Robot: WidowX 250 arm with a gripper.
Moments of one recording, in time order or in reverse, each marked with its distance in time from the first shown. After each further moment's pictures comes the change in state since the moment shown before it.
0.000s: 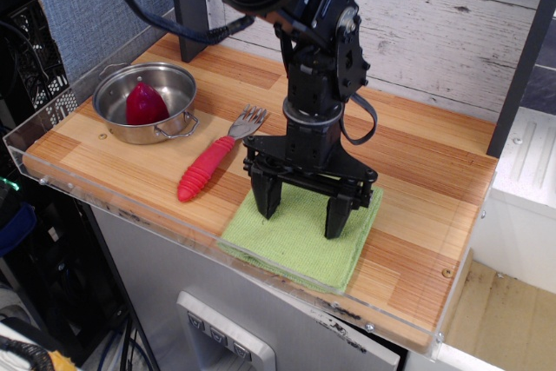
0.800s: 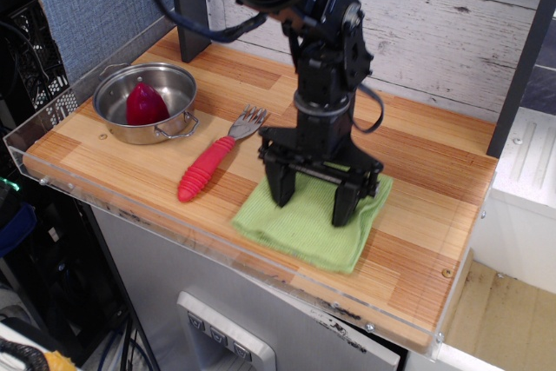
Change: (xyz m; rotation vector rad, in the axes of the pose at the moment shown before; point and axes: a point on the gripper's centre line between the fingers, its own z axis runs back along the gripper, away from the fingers) arm 0.029 -0.005 -0.011 -0.042 -0.018 -0.092
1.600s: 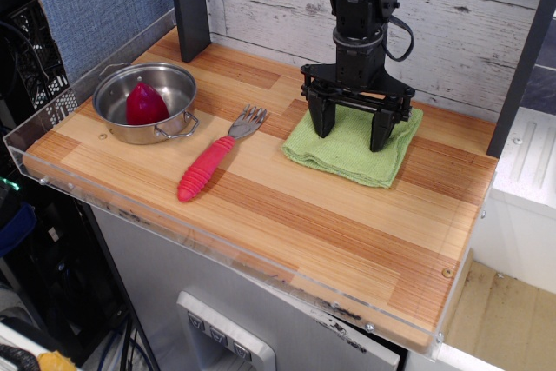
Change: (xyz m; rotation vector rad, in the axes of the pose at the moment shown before) arm 0.075 -0.007 0.002 -0.055 -0.043 -0.022
